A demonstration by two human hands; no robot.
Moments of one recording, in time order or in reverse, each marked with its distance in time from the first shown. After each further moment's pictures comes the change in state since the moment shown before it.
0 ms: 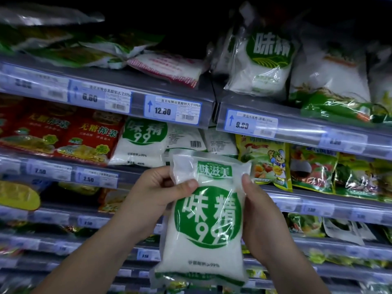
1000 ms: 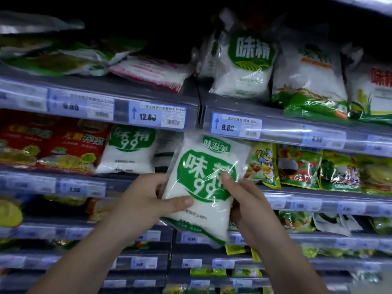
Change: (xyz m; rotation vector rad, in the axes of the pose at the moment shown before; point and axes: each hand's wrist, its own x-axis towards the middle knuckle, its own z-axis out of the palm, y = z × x) left_hand 0.008 0.002 -0.005 0.336 -0.103 -0.031; right_hand 0.015 -0.005 -0.009 -0.213 0.056 -0.040
